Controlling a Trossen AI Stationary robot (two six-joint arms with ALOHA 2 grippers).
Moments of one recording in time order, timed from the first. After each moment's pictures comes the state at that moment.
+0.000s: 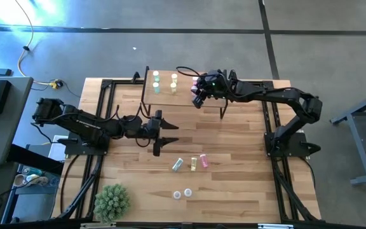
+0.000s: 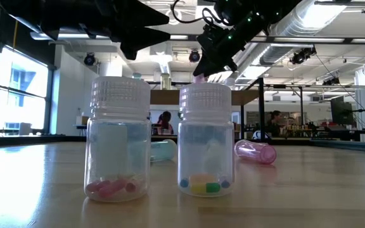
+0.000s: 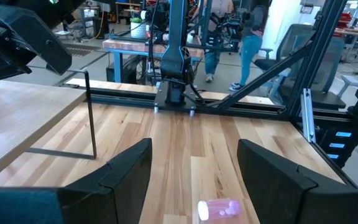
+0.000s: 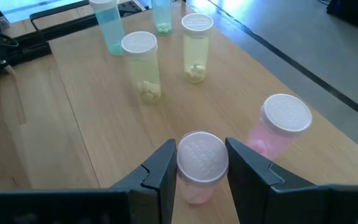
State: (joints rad) left arm 0.05 1.31 0.54 0.67 -0.08 -0.09; right arm -0.40 1.59 1.20 -0.18 0.12 0.09
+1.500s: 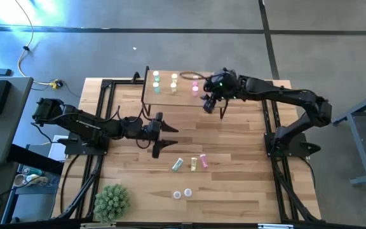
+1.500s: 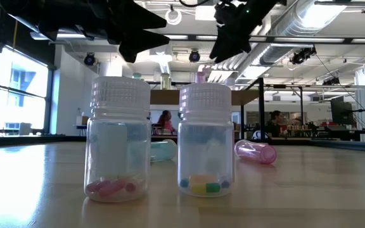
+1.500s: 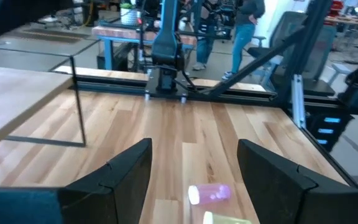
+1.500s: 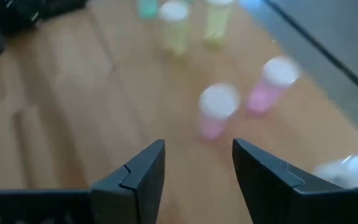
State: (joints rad) left arm 0.04 1.31 0.54 0.62 -0.05 -0.10; right arm -0.33 1.45 1.31 -0.60 0.10 0.08
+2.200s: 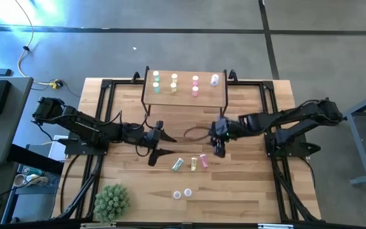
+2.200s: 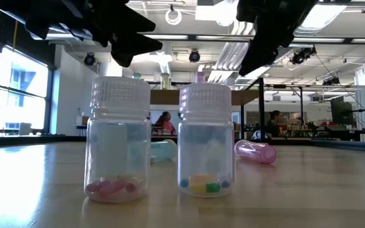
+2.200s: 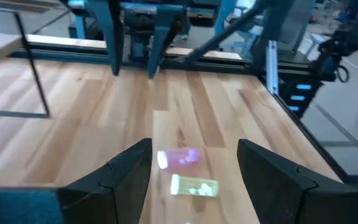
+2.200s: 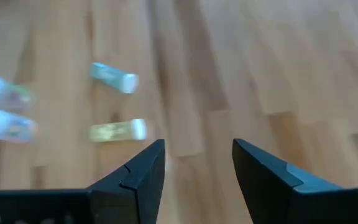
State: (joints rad) left arm -0.05 1.31 0.54 0.51 -0.03 -0.13; right arm 0.12 1.34 0.95 -0.46 0.10 0.25
